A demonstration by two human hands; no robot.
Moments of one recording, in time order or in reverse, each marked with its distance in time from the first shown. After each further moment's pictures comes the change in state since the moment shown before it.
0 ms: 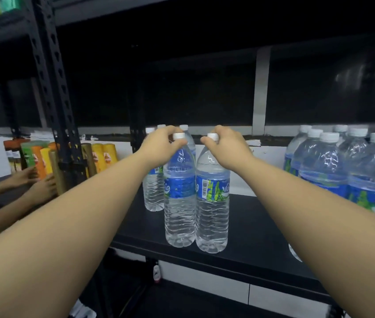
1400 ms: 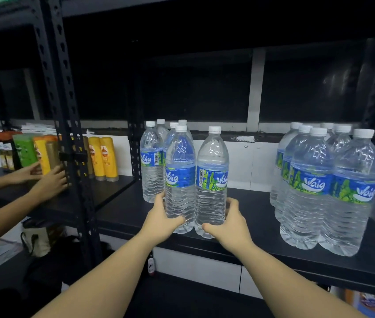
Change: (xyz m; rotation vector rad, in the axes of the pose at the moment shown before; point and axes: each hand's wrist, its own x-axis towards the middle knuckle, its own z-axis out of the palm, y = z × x) left_hand -0.161 -0.085 0.105 -0.424 -0.175 -0.340; right_hand -0.177 0.077 0.101 0.378 -0.104 0.365
